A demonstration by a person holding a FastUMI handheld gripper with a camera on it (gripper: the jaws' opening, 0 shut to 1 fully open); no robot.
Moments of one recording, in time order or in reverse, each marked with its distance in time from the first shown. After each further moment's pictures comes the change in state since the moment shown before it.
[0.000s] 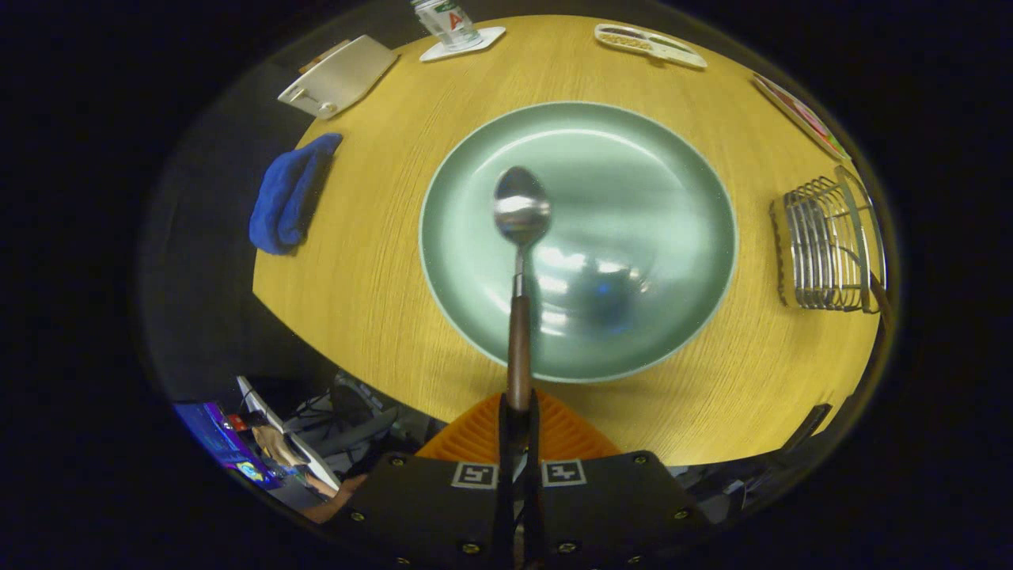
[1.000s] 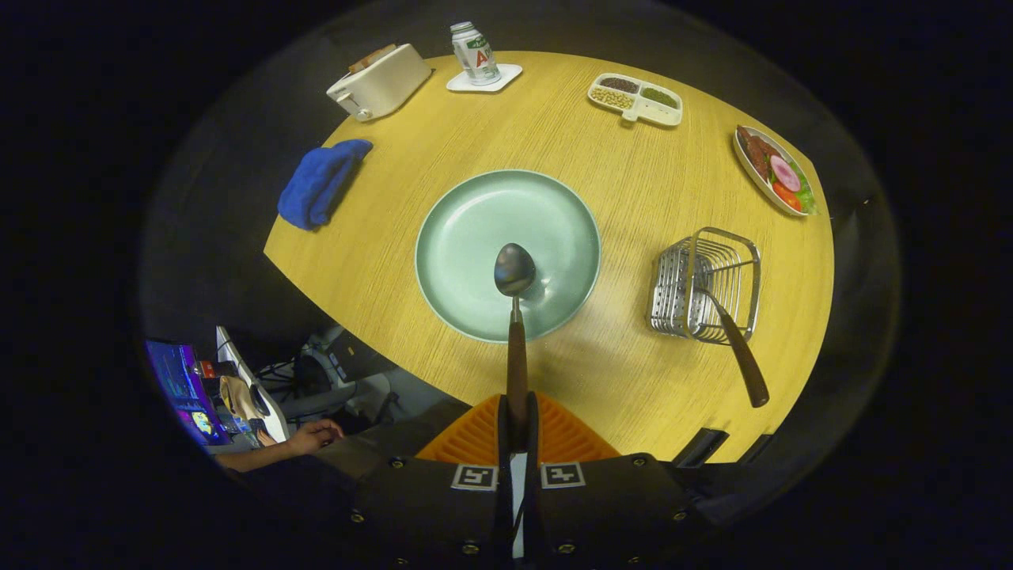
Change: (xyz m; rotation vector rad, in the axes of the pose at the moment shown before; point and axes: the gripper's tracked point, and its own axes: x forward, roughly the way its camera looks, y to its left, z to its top) arm -0.131 -0.062 -0.001 -0.137 -0.036 -0.074
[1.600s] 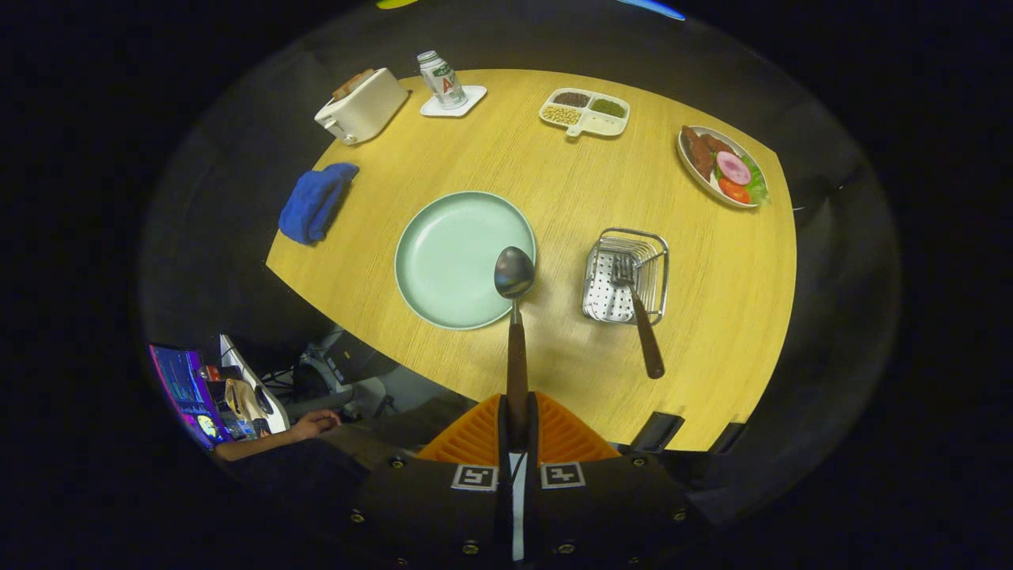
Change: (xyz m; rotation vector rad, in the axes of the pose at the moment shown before) arm -0.065 -0.056 -0.011 0.042 -0.029 -0.042
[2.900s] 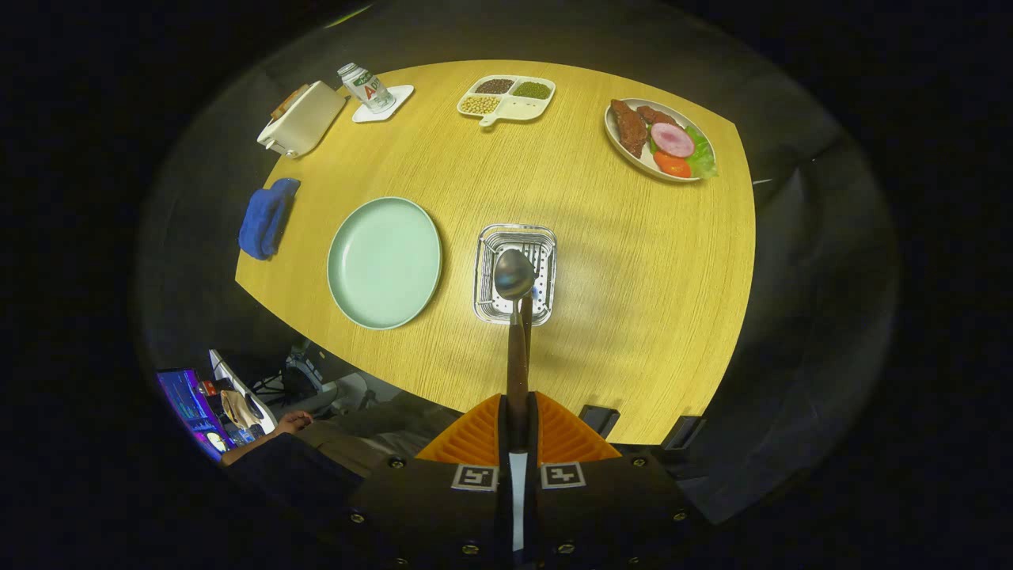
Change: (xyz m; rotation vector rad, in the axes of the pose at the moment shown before) arm 0.004 -0.086 0.006 0.067 0.101 -0.054
